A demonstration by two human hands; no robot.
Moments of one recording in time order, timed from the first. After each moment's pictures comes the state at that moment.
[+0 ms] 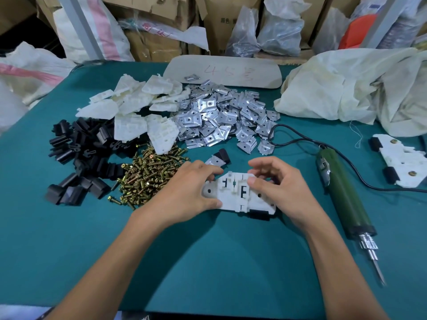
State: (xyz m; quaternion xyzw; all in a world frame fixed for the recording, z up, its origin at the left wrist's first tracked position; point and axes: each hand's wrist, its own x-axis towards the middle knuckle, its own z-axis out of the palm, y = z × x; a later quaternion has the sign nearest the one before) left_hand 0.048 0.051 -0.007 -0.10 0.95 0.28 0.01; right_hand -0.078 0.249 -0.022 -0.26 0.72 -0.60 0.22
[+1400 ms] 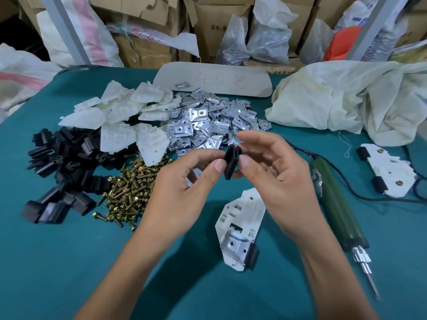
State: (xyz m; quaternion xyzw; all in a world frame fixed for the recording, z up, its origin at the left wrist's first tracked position) left_hand 0.048 0.080 0.028 -0.07 0.78 0.54 -0.30; right_hand -0.049 0.223 0.045 -0.36 0.60 -0.71 0.13
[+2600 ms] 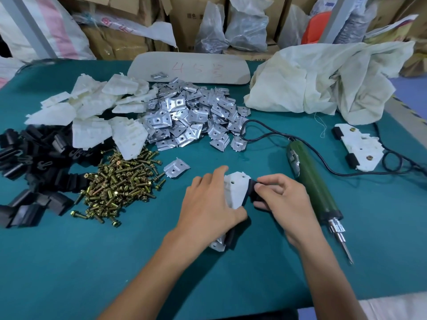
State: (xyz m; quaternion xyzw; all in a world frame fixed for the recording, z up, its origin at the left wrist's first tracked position) left_hand 0.017 0.137 -0.031 -0.18 0.94 0.30 -0.04; right_hand -0.065 0.291 -0.043 -0.02 0.76 -0.62 0.16
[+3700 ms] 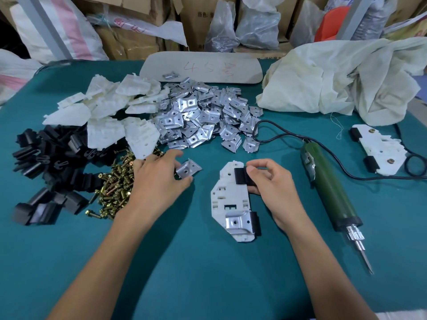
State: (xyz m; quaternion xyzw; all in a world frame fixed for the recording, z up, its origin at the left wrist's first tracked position) left_hand 0.029 0.025 -0.028 -0.24 0.94 0.19 -0.12; right_hand -0.082 0.242 -0.046 -0.09 0.73 -0.64 0.20
